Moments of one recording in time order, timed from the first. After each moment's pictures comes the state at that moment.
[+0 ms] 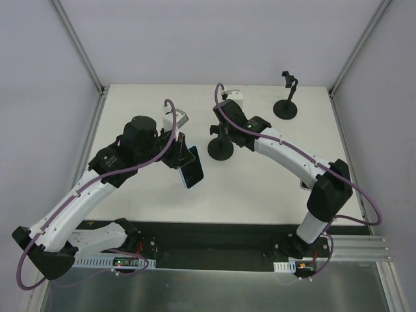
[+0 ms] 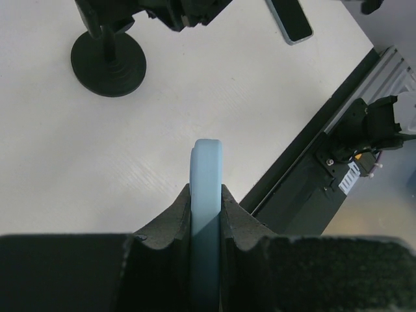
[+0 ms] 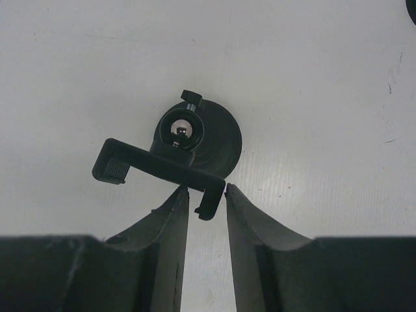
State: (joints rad) left arm -0.67 1.00 1.17 -0.68 0.31 -0.26; right arm 0.79 1.70 1.55 -0.65 0.49 0.46
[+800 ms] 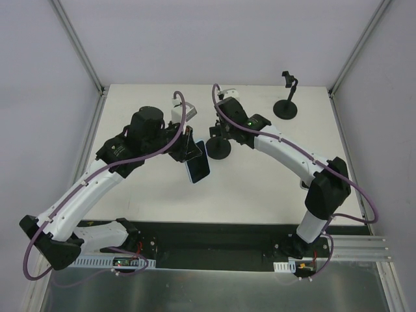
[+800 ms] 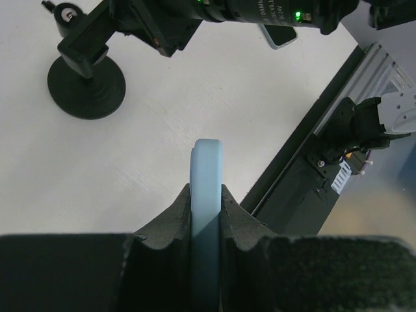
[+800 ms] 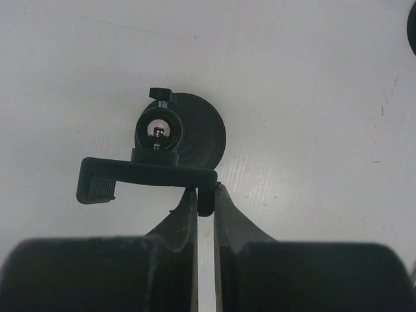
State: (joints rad) left arm -0.67 1.11 1.27 -0.68 0.36 -0.24; right arm 0.77 1.72 1.56 -0.65 0.45 0.34
